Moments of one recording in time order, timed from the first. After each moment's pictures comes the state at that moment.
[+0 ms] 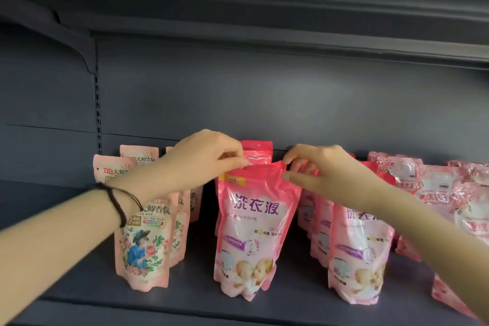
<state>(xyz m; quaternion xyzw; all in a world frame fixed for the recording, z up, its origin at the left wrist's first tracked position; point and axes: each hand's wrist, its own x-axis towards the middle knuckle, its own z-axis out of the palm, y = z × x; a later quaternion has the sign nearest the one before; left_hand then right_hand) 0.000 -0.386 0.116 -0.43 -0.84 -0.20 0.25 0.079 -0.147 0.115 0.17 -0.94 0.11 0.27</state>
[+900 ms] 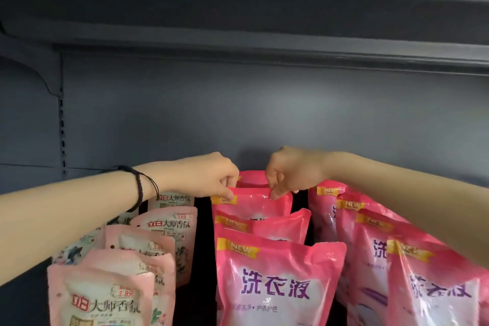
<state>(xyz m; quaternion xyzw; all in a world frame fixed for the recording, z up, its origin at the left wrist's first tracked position) -0.150 -0.355 0.138 -0.45 -0.89 -0.04 0.11 -0.092 -0.153 0.166 0.19 -0.98 -0.07 0.03</state>
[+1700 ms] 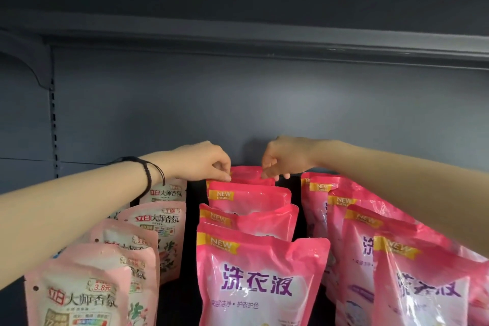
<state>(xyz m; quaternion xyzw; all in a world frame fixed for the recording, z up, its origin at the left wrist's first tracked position) -0.177 -0.340 0.141 -0.41 -0.90 -0.05 0.12 -0.115 -0.130 0.170 0.16 -0.98 -0.07 0.04</state>
